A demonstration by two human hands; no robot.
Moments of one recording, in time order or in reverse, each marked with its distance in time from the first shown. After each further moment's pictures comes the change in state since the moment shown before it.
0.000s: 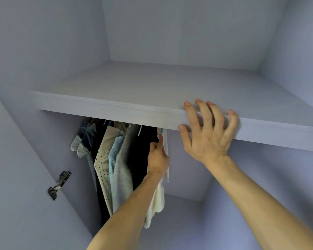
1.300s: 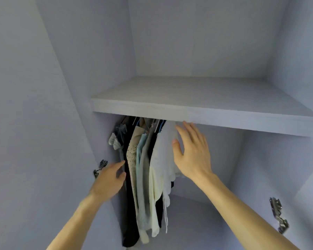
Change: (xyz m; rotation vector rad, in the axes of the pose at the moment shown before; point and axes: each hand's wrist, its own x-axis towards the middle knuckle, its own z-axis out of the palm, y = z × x) left_hand -0.147 -0.059 -0.231 0.388 -0.119 -0.109; right_hand -0.007 -0.065 -0.117 0.784 -0.654 0.390
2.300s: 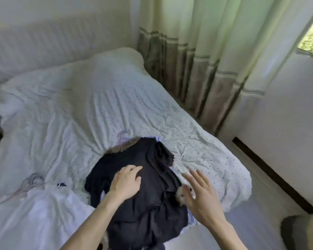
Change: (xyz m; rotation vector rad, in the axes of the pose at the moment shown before) left_hand -0.913 -0.038 0.132 -0.172 0.779 -2.023; right_hand -0.663 -0.425 -0.010 0.720 -1.501 -1.726
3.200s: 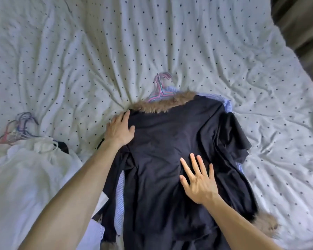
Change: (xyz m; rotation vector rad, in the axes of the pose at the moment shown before) left_hand 0.257 -0.343 0.127 -0.003 -0.095 -0.461; right_hand 0.207 0.038 0.400 -0.455 -0.662 -0.170
